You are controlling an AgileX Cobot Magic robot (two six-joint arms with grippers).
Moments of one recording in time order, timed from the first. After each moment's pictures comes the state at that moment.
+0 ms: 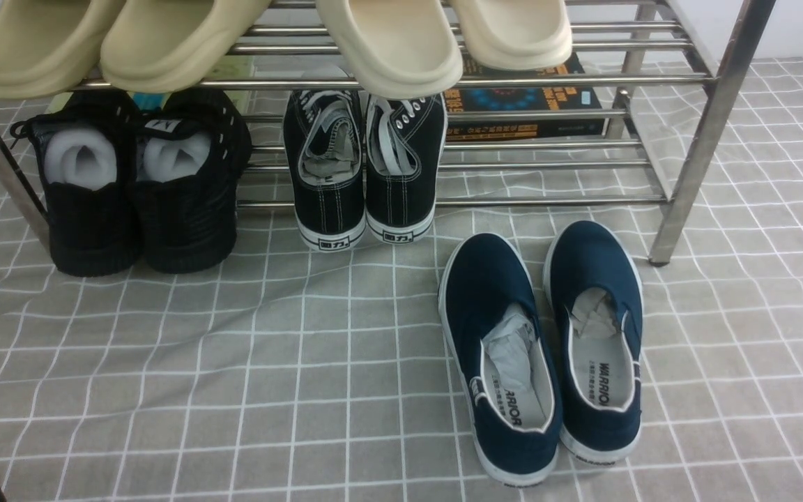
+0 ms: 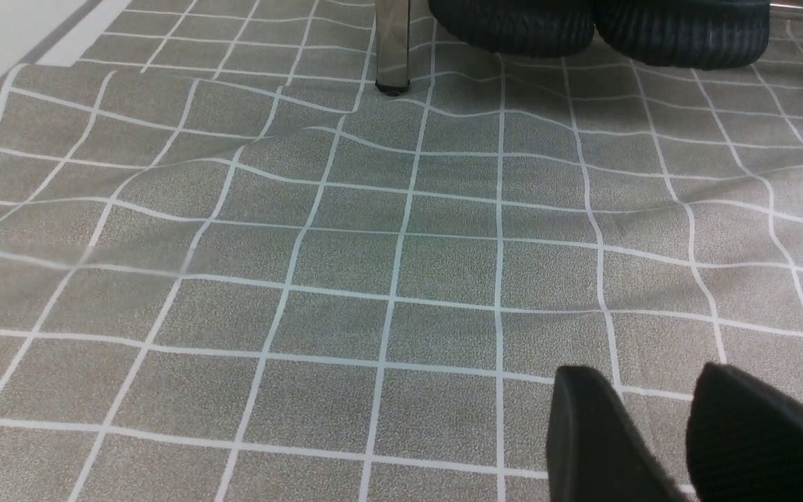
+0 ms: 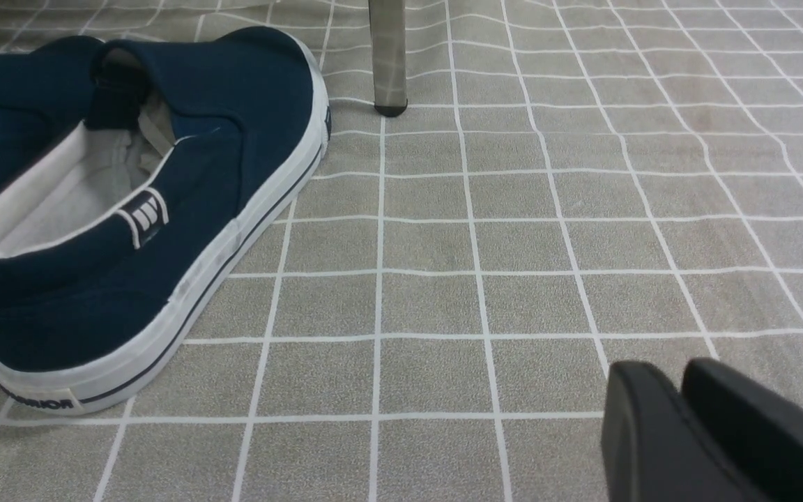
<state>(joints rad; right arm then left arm) 0.04 -0.01 0.01 -0.03 0.39 0.07 -0.01 -0.01 0.03 0.20 0.38 -0.24</state>
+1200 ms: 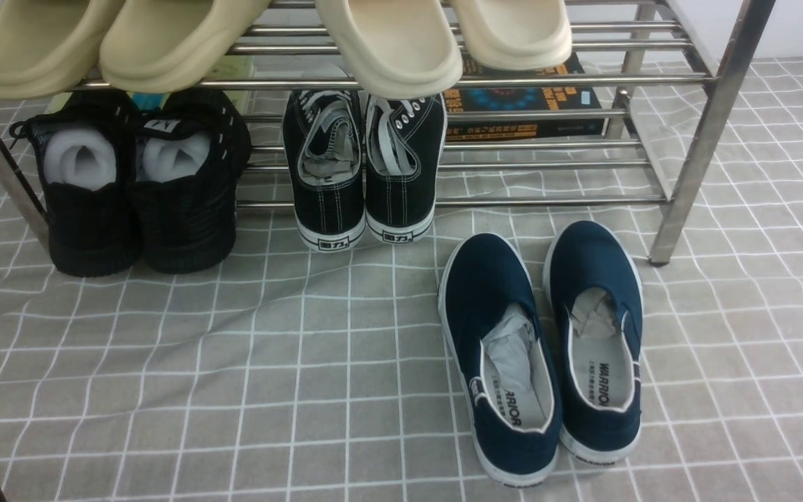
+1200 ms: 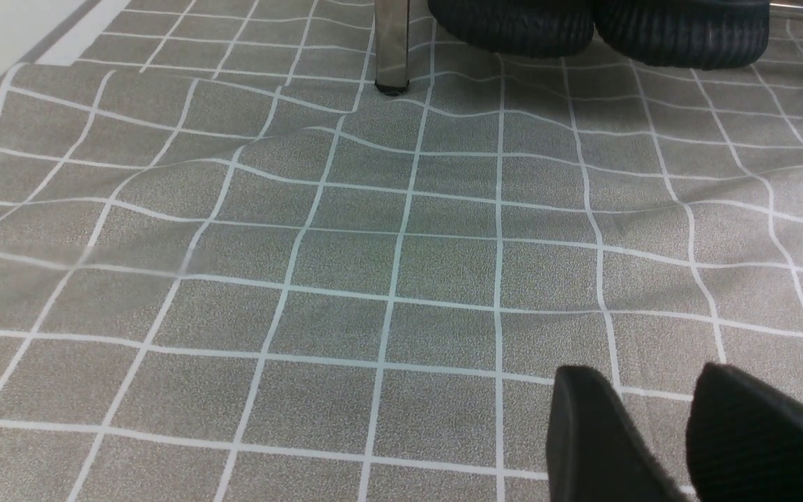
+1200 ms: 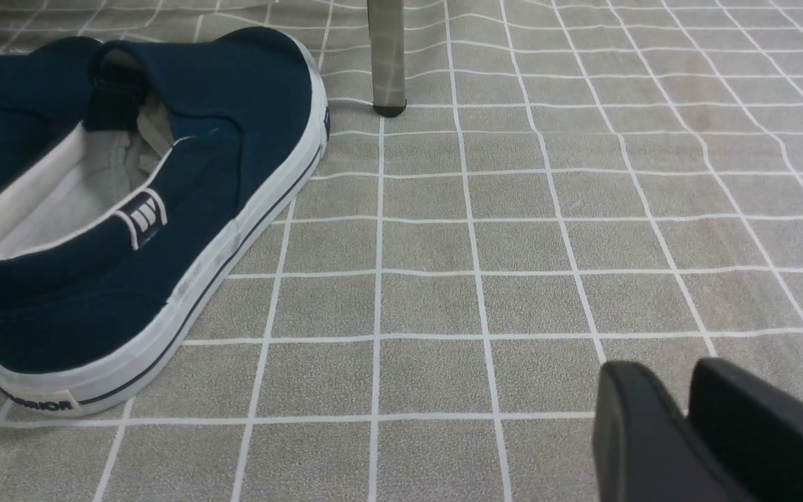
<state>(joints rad) 0.04 -0.01 0.01 -0.03 0.39 0.07 -0.01 -0.01 0.03 0.20 0.38 -0.24</state>
